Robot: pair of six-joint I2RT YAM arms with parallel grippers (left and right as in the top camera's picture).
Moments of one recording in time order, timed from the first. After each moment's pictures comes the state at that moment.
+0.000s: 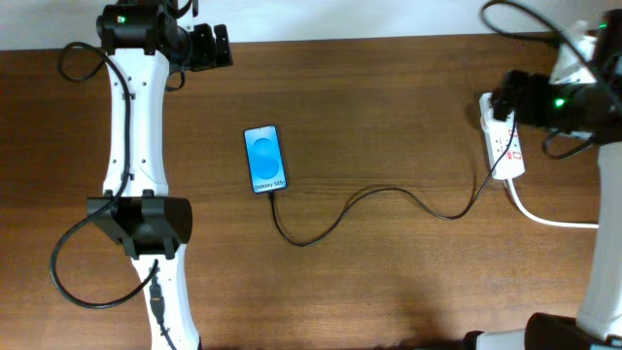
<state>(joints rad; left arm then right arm) -0.05 2.35 2.69 -1.37 0.11 -0.18 -0.17 1.58 1.96 -1.37 -0.15 0.07</state>
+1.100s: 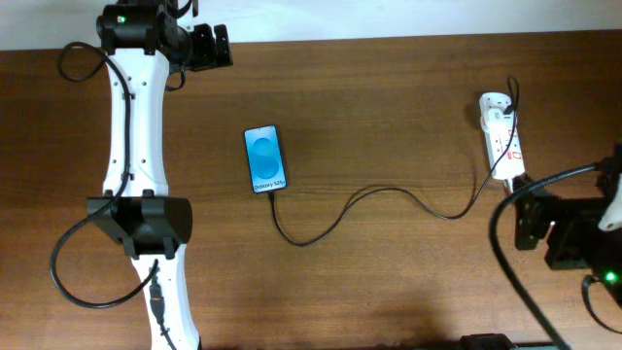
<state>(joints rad) -0.05 2.35 2.69 -1.37 0.11 -0.18 0.02 1.00 1.89 -1.44 -0.01 0.01</state>
